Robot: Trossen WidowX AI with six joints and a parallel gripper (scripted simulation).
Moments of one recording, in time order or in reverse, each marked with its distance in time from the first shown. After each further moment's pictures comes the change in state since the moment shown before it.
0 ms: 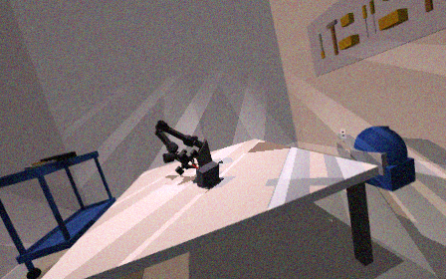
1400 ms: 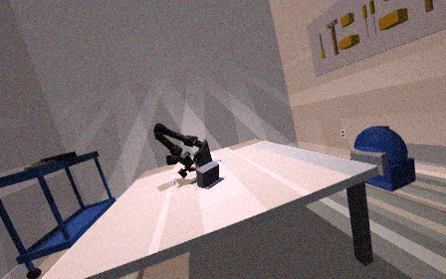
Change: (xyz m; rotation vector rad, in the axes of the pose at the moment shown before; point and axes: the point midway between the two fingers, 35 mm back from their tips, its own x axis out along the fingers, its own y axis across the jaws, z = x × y) arm 0.036 -0.002 0.004 -0.019 -0.084 0.001
